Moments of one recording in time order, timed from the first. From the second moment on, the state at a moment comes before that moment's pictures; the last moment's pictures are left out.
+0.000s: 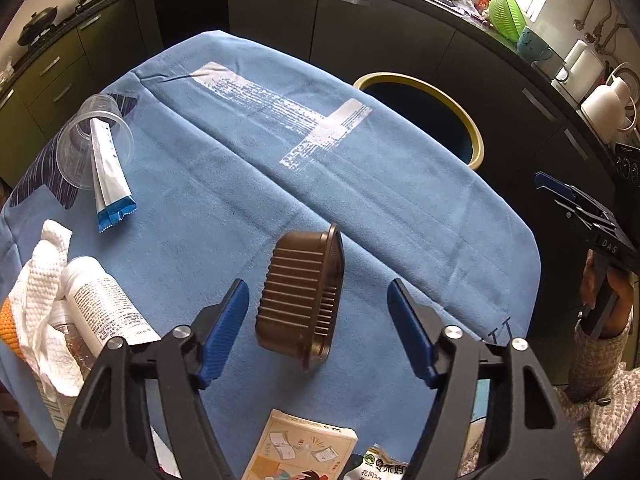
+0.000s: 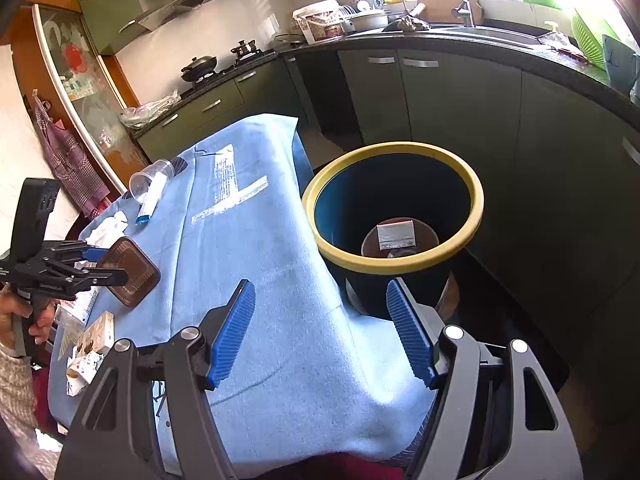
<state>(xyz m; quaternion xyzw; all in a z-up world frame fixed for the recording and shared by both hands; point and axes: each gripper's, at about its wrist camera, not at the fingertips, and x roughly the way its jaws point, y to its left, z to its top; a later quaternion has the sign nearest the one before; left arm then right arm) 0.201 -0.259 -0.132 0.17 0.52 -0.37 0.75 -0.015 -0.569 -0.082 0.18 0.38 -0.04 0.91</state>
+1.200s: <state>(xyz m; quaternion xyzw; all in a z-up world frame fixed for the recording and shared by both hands) 0.184 -0.280 -0.067 0.17 0.48 -0.40 0.77 -0.026 -0.569 -0.071 0.16 0.36 -0.04 0.92</state>
